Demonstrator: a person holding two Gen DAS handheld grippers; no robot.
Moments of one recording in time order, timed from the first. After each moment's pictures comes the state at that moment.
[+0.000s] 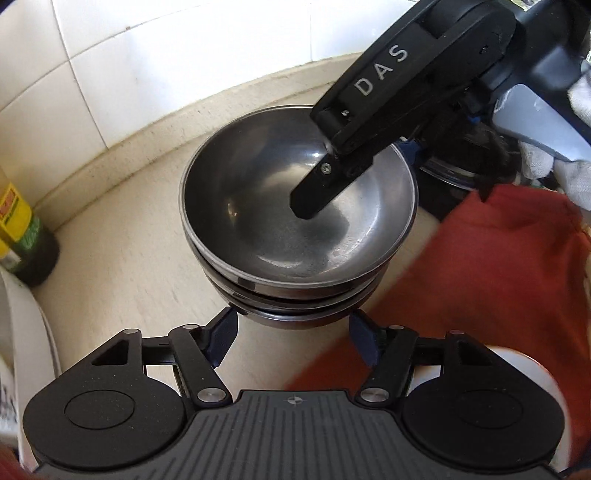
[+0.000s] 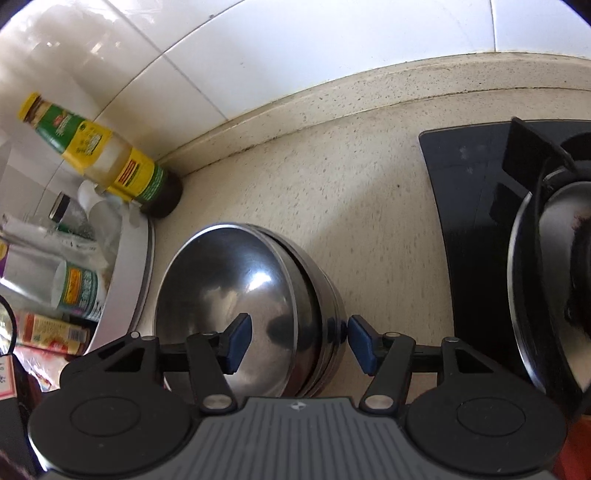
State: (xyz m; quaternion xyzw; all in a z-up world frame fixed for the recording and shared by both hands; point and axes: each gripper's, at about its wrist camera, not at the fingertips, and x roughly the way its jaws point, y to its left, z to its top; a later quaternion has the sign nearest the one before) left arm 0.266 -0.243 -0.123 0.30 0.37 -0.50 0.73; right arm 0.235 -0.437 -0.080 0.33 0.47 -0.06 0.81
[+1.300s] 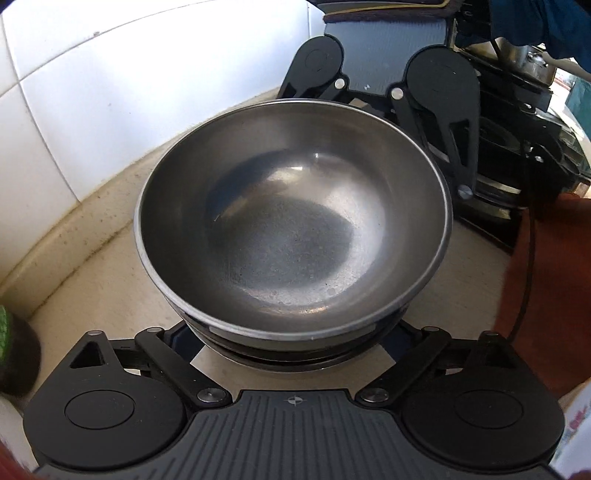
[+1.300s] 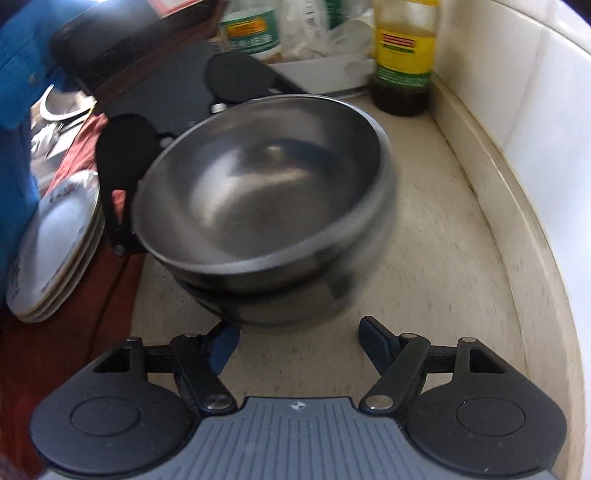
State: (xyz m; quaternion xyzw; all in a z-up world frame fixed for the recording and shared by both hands) left arm 0.336 -0.286 -0.153 0.32 0.31 -0.56 0.70; right arm 0.338 -0.461 -0.114 -0.24 0.44 0.47 0.73
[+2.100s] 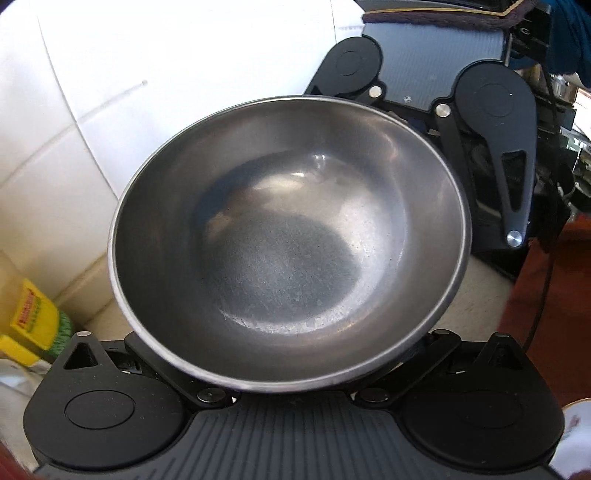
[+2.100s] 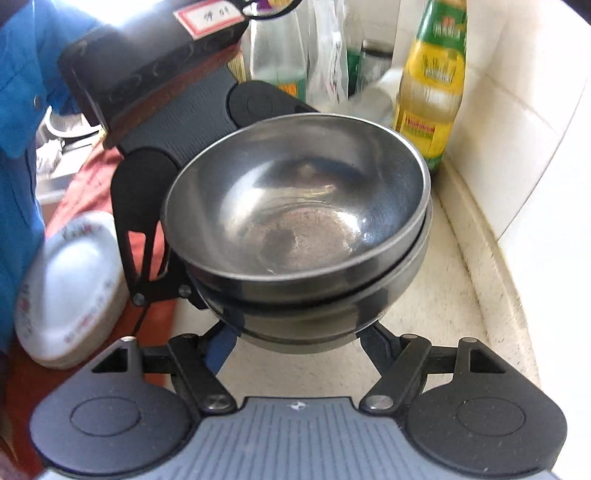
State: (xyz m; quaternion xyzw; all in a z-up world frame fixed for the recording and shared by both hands) left arm 0.318 -0.272 -0.112 0.32 0.29 -0.51 0.75; right arm 0.291 -0.440 -0.055 -0.22 0.37 0.44 0.78
